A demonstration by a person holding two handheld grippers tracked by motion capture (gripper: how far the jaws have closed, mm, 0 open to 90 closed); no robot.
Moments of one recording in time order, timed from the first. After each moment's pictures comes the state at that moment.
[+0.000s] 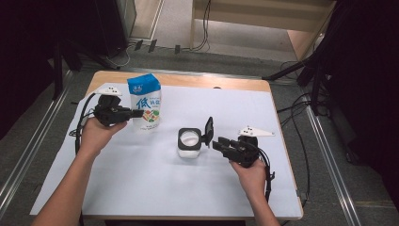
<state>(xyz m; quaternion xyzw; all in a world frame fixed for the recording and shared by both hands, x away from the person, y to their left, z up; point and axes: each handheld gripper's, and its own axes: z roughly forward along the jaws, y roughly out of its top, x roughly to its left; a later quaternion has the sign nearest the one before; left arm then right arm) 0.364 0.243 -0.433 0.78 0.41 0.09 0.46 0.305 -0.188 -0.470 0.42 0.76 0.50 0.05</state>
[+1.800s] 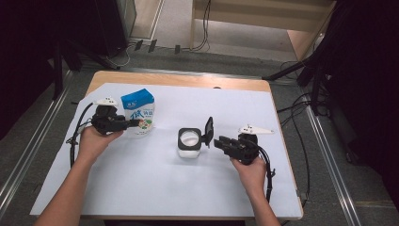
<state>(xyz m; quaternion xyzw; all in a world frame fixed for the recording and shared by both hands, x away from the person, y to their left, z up) 0.359 0.261 -0.475 0.78 0.42 0.08 0.45 0.315 -0.192 -0.481 0.43 0.76 0.49 0.05</state>
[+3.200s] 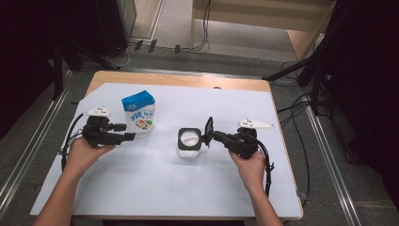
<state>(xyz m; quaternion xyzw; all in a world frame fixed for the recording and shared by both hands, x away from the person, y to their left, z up) 0.319 0.271 -0.472 0.79 0.43 0.06 0.43 0.322 -0.184 -0.461 0.41 0.75 0.52 0.05</state>
